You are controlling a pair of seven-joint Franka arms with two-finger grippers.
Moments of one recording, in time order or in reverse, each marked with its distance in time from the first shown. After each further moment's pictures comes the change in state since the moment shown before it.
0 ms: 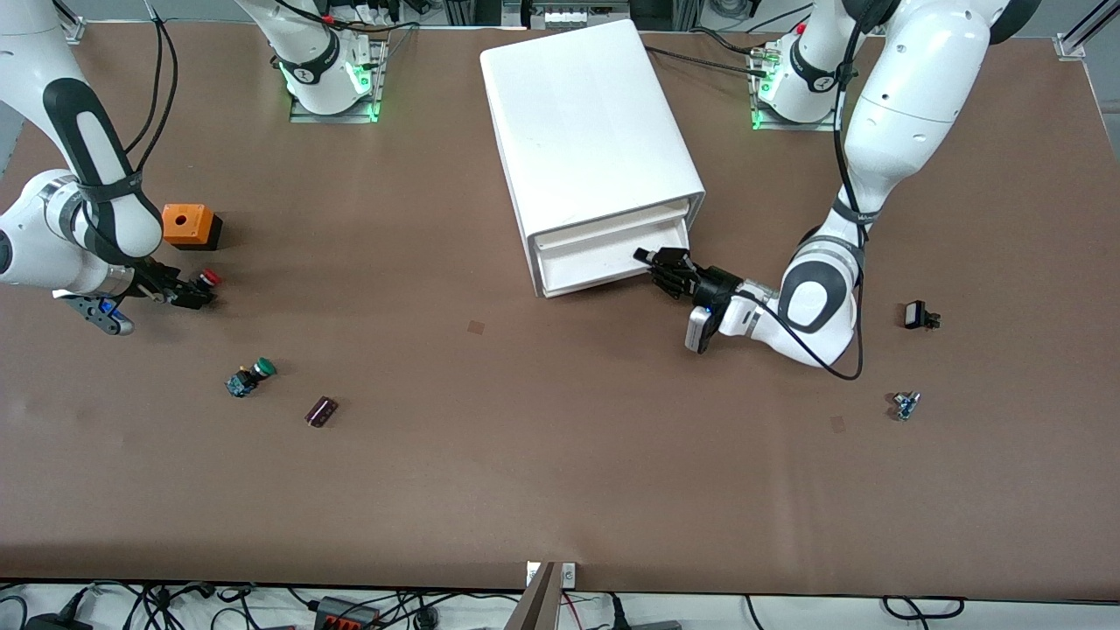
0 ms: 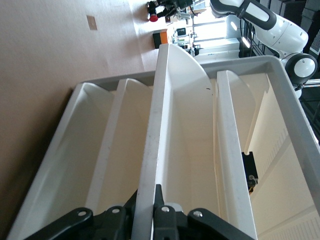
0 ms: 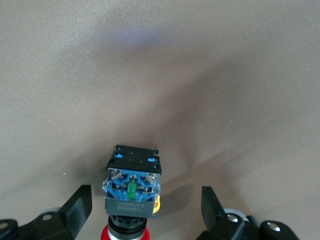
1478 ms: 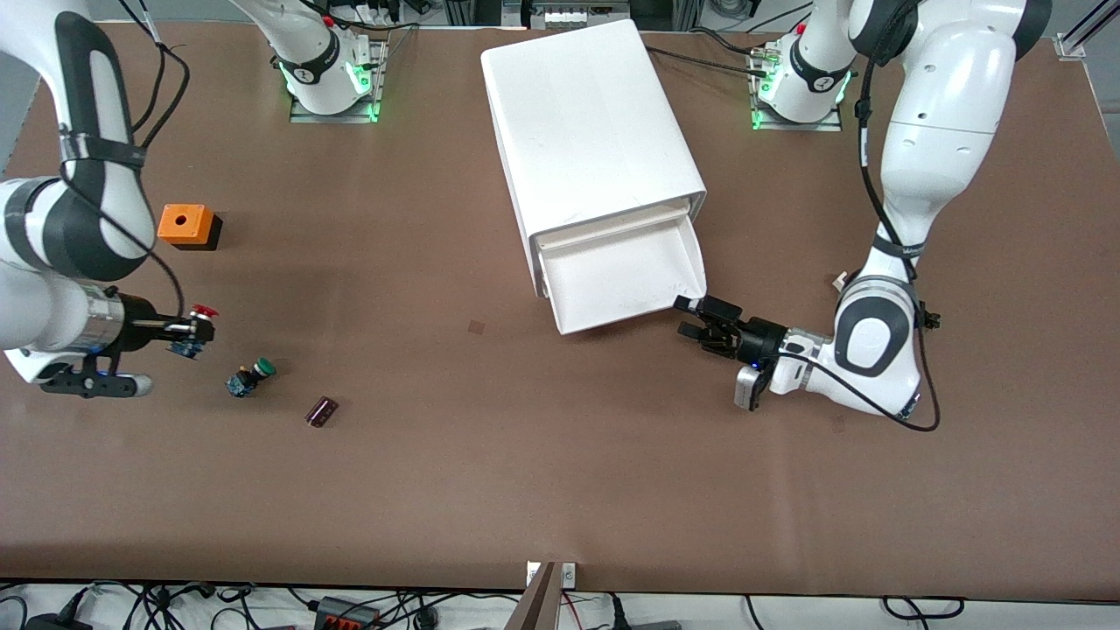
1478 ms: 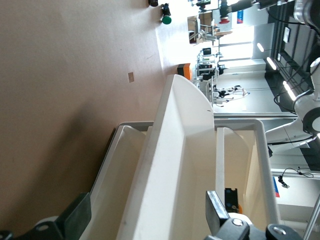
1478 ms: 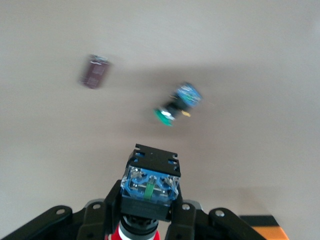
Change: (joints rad) left arm 0.071 0.044 0.056 0.255 0.075 -0.037 -0.240; right arm 0.359 -0.034 0.034 0.607 0.011 -0.546 -0.171
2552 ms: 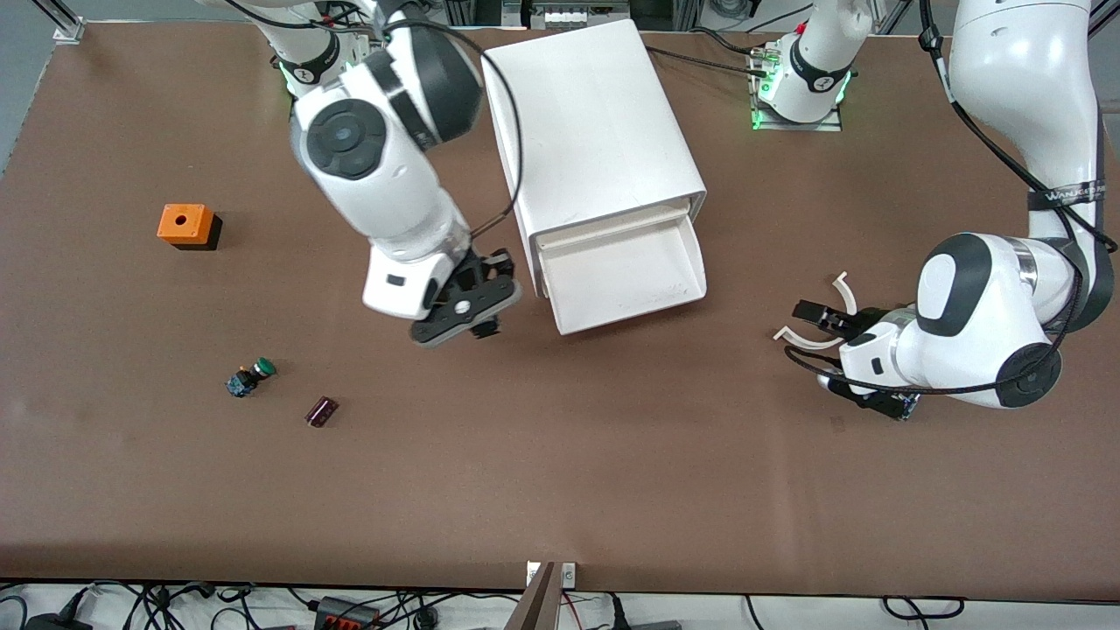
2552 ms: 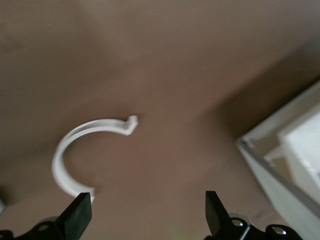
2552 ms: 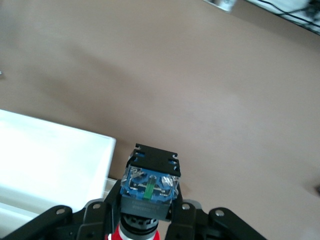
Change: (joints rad) left arm 0.023 -0.182 0.005 0.134 0.971 -0.003 -0.512; right arm 0.592 0.114 0.005 0.292 0.062 0.150 0.070
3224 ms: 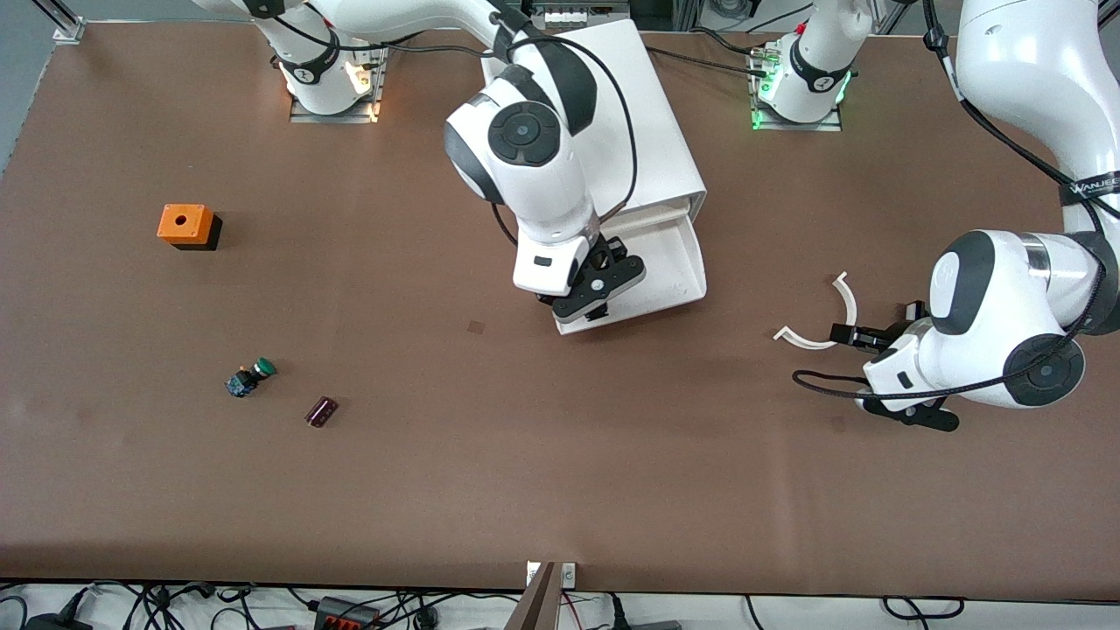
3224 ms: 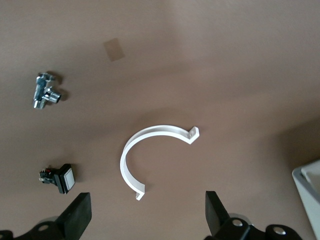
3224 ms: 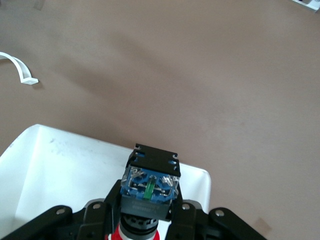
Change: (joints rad) left arm 0.006 0.011 -0.001 0.061 0.159 0.047 -0.166; right arm 0.174 0.211 -0.010 0.153 -0.009 0.118 0.173
